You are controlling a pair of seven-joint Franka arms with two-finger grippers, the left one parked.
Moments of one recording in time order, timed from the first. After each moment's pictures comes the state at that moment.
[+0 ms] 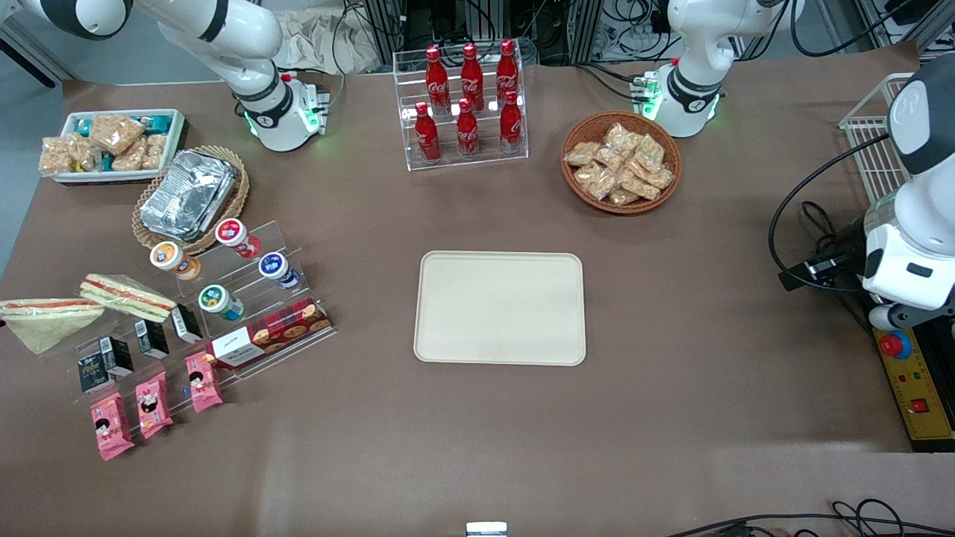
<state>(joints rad) -0.25 0.43 -0.37 -1.50 0.16 1.84 0.43</state>
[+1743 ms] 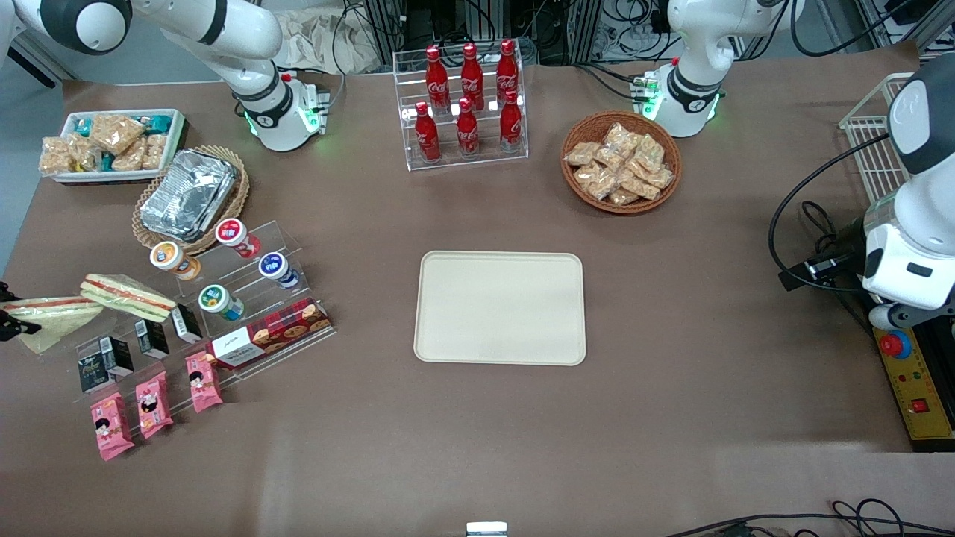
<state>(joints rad) -0.27 0.49 -0.36 -1.53 0.27 1.93 0.28</state>
